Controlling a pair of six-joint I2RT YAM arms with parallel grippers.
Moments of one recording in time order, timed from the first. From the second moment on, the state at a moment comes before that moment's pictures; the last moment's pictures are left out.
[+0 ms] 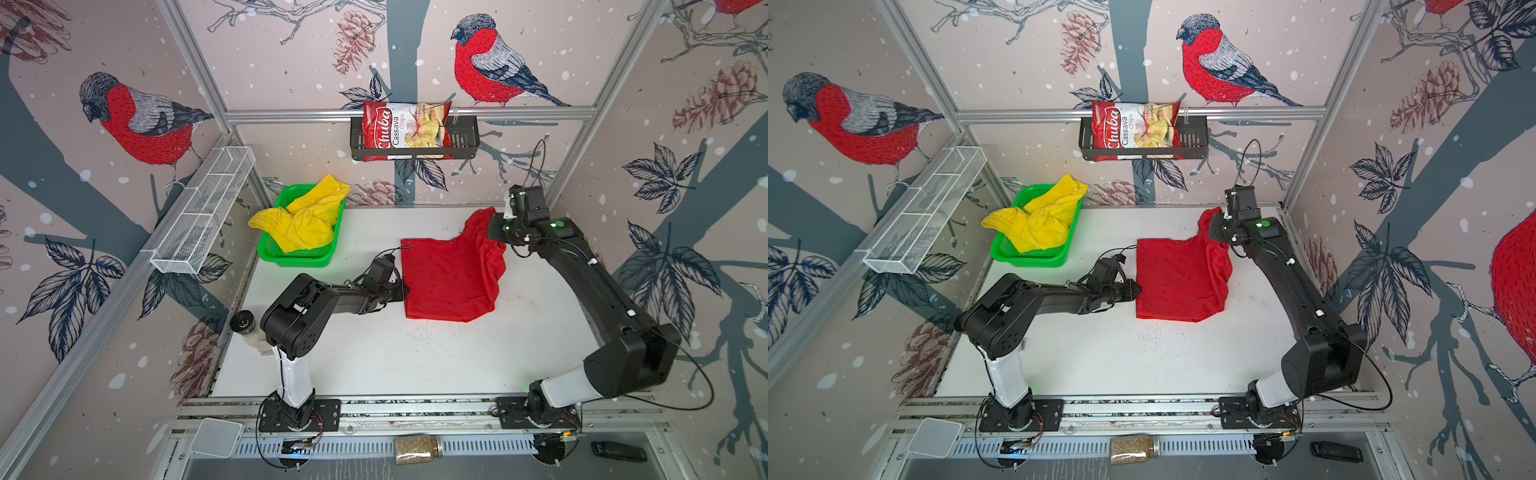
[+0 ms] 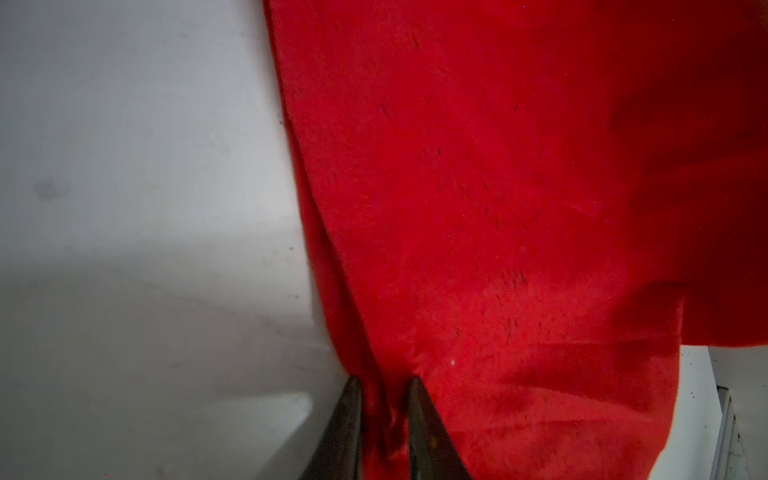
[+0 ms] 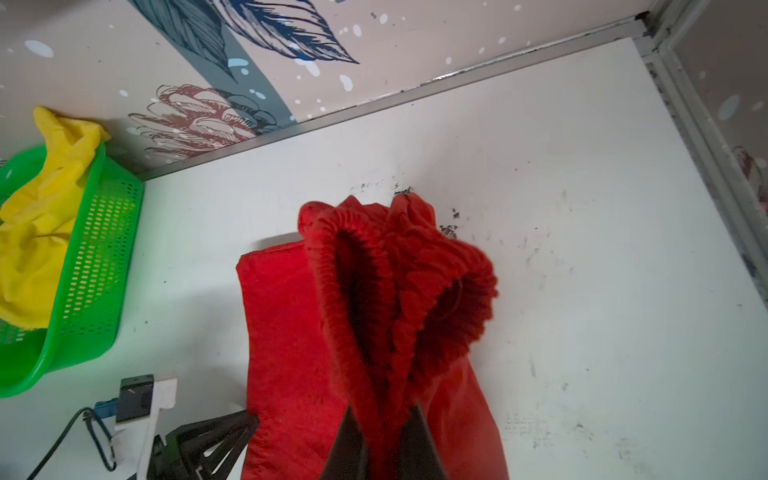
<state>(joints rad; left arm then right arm) -0.59 1.87 0.86 0.25 0.26 -0.61 0.33 1.50 1.50 -0.77 0.05 0.40</state>
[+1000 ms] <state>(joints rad) -0.59 1.82 0.82 0.24 0.23 -0.61 0.69 1.95 1.54 -0.62 0.20 0.56</state>
